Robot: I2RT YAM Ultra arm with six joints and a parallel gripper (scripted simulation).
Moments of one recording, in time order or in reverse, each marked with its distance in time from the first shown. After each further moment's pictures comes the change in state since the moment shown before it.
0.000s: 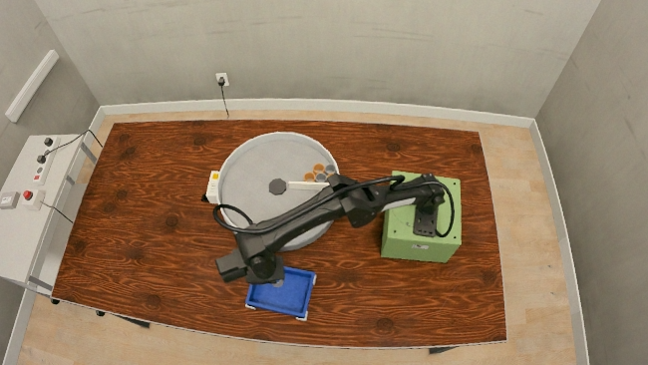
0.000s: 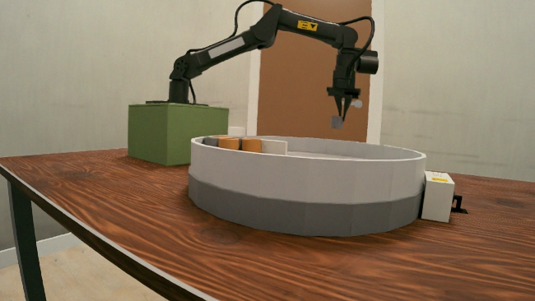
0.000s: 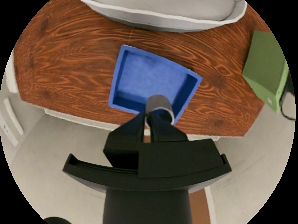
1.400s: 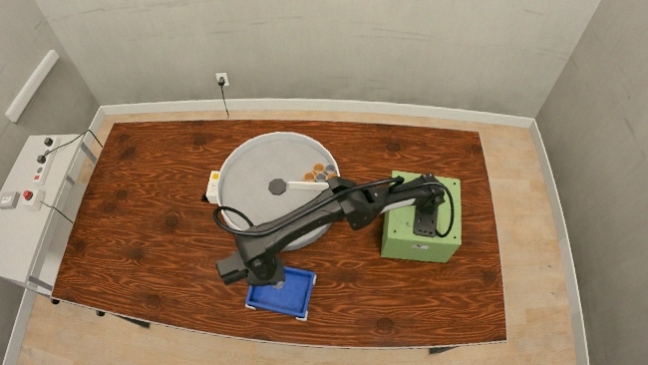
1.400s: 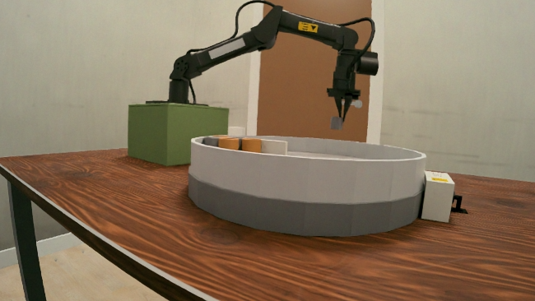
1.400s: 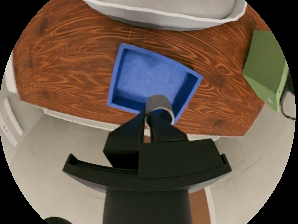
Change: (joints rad) arm 0.008 0.020 0.029 -0.014 0.000 0.006
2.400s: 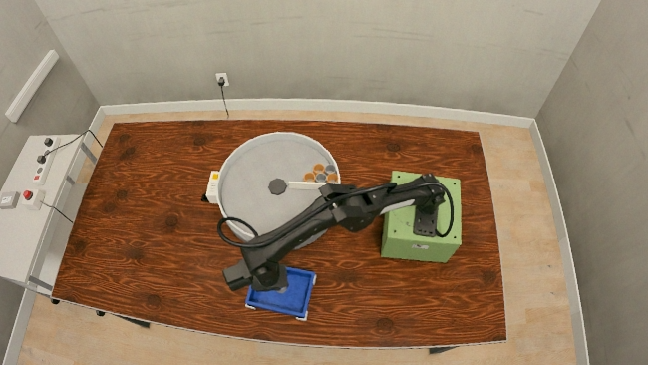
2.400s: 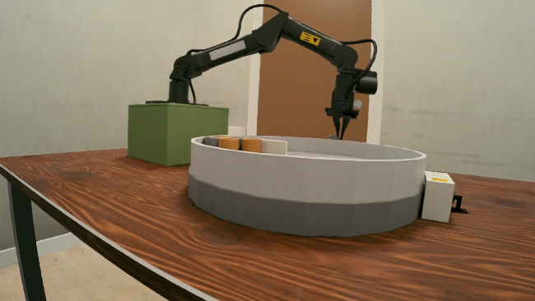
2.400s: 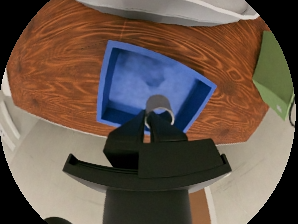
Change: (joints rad) arm 0.000 0.039 -0.158 0.188 0.000 0.000
